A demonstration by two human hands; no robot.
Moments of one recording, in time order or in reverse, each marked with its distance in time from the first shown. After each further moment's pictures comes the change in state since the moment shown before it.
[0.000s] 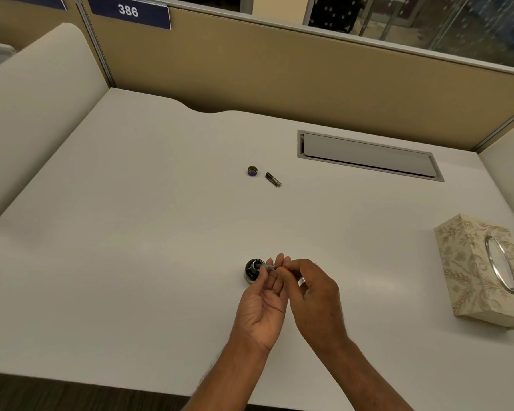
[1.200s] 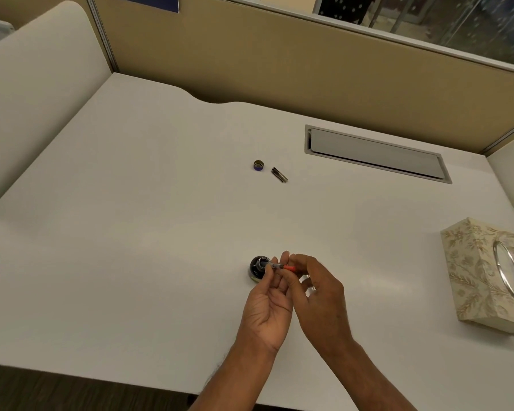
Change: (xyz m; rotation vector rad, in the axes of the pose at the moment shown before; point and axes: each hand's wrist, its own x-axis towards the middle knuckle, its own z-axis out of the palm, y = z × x) left_hand 0.007 -0.003 -0.007 0.014 0.014 0.000; right_hand 0.001 -0.006 0.004 0.035 -0.024 0.008
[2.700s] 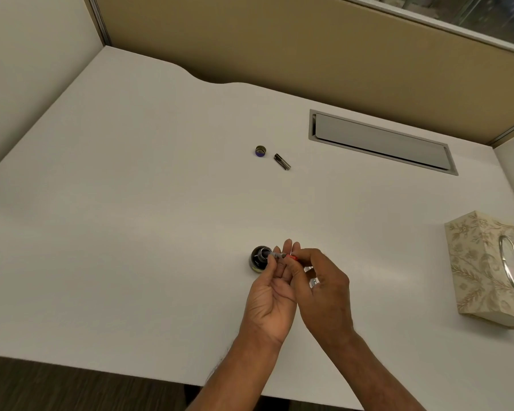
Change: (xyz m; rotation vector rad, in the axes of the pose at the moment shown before) left_hand 0.001 -0.002 0.002 -0.114 -0.064 -0.027; right_hand 0.003 0.000 0.005 -0.006 0.040 -0.011
